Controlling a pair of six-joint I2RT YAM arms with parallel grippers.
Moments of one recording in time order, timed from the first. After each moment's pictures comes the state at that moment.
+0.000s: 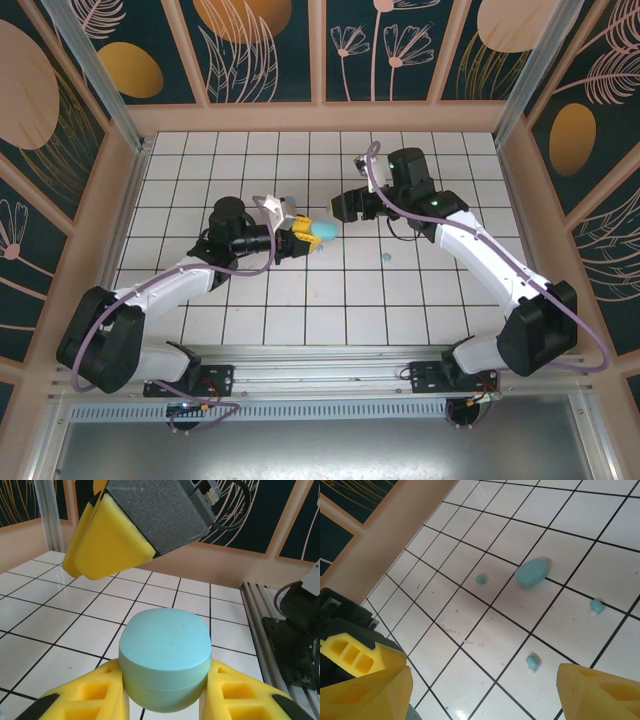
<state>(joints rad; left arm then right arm) -0.51 1.36 0.69 0.49 0.89 0.01 0.50 1.38 1.20 -0.43 -0.49 0.21</state>
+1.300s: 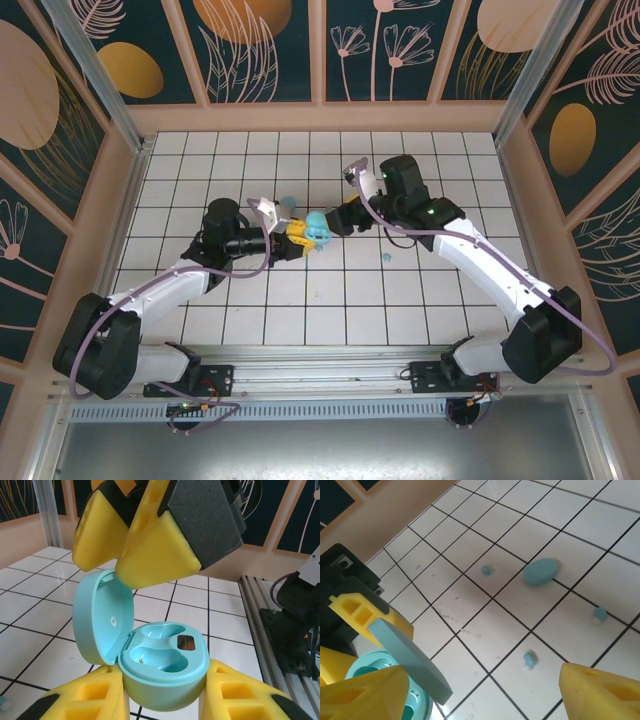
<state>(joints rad) -0.48 1.31 0.65 0.44 0.93 0.06 0.57 1.36 1.17 -0.44 -0.45 0.08</state>
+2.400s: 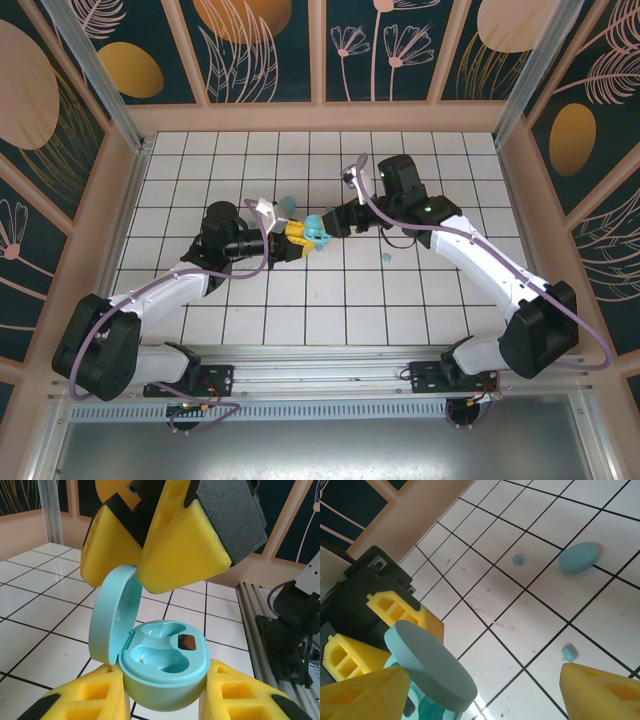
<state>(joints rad) -0.47 1.31 0.63 0.49 0.93 -0.02 0.56 1.38 1.18 -0.45 -0.58 0.15</state>
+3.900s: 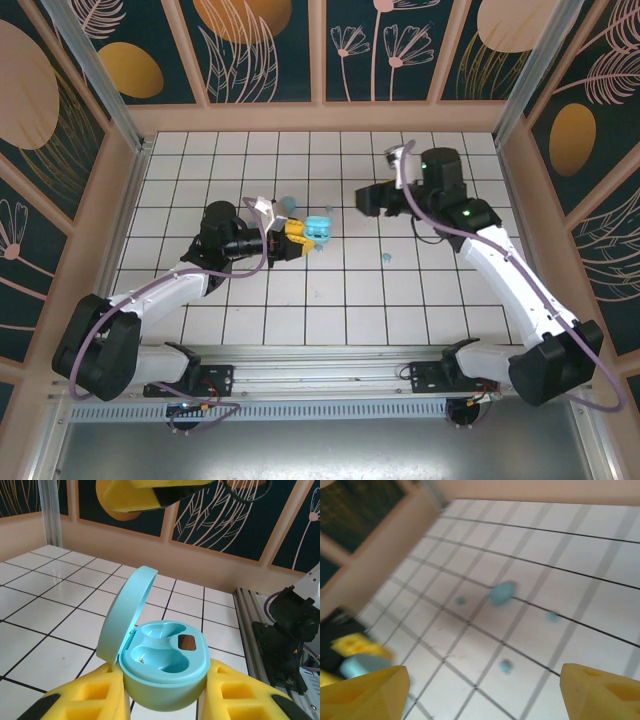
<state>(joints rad) -0.47 1.31 0.63 0.52 0.93 -0.06 0.37 1.22 1.17 -0.50 -0.42 0.21</state>
